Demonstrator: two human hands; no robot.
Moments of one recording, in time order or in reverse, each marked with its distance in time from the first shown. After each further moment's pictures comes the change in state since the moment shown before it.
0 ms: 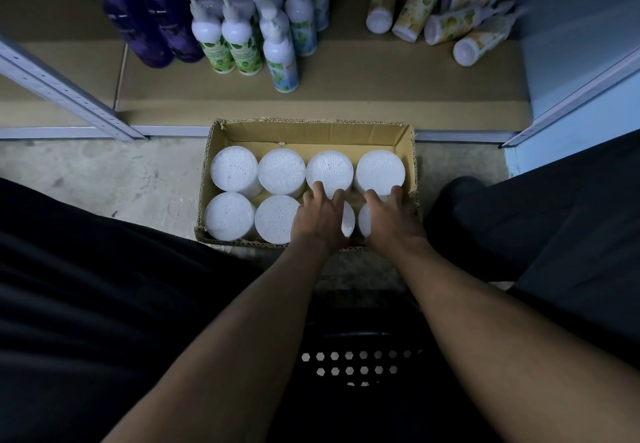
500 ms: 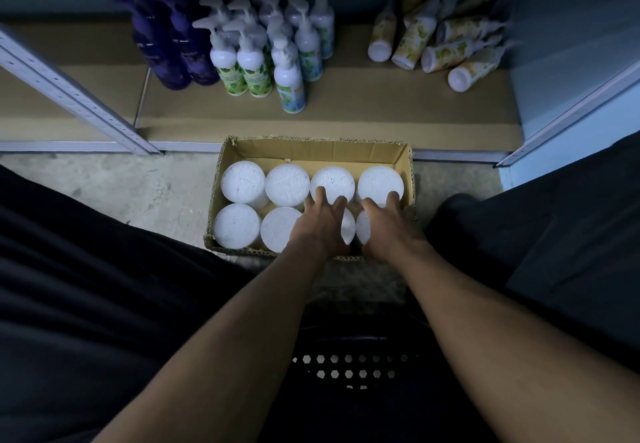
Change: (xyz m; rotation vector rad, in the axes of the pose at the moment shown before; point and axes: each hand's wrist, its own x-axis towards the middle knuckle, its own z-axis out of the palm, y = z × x) left_hand -0.008 0.000 -0.028 -0.077 -0.040 0.008; right_hand -0.010 -0.005 -0.024 0.001 -0.007 -0.060
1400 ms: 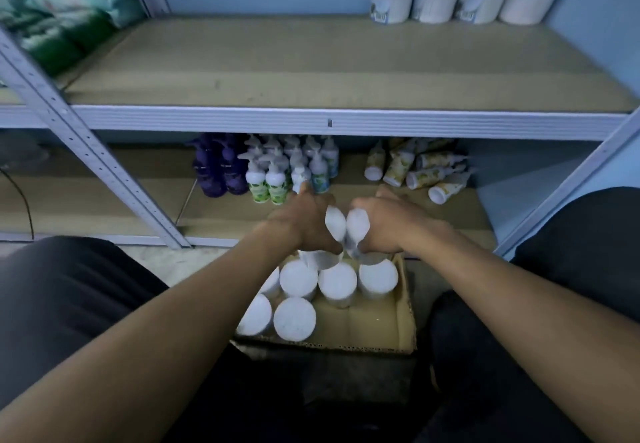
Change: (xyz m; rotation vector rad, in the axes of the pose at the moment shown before) left_hand -0.027 0.009 -0.214 0.144 0.159 0.026; right_hand -0.048 -0.050 -0.206 -0.132 0.143 -0.224
